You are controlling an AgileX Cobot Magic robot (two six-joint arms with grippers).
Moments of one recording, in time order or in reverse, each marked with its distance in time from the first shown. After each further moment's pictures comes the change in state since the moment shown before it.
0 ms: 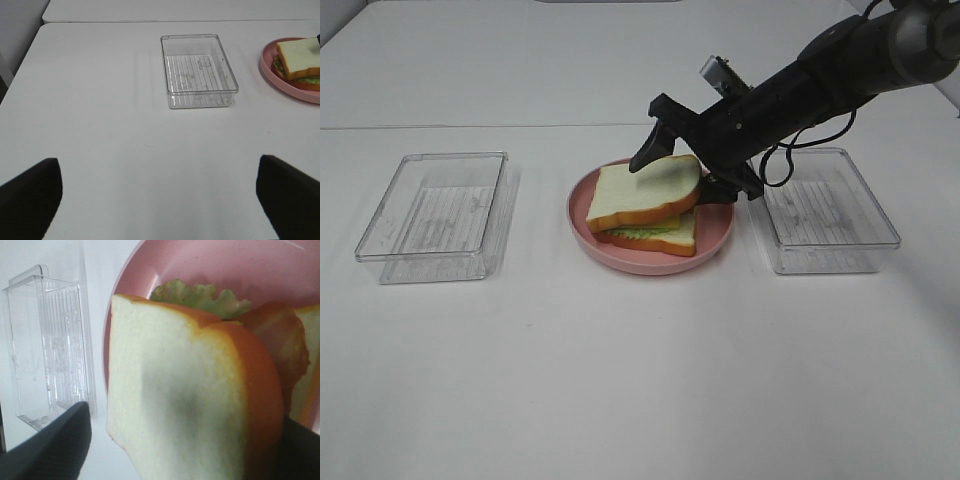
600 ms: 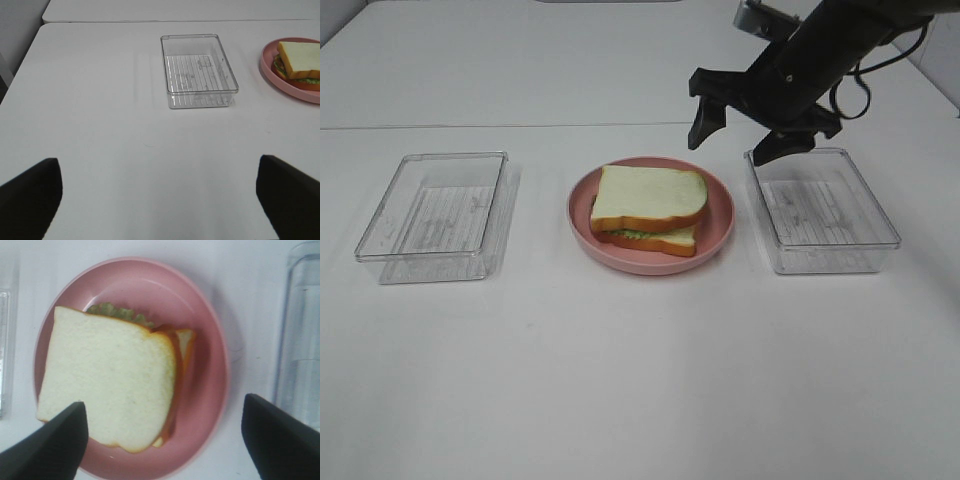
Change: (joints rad) left arm 0.000 0.000 0.000 0.000 0.000 0.000; right arm 0.000 -0.212 0.000 -0.605 0.009 0.321
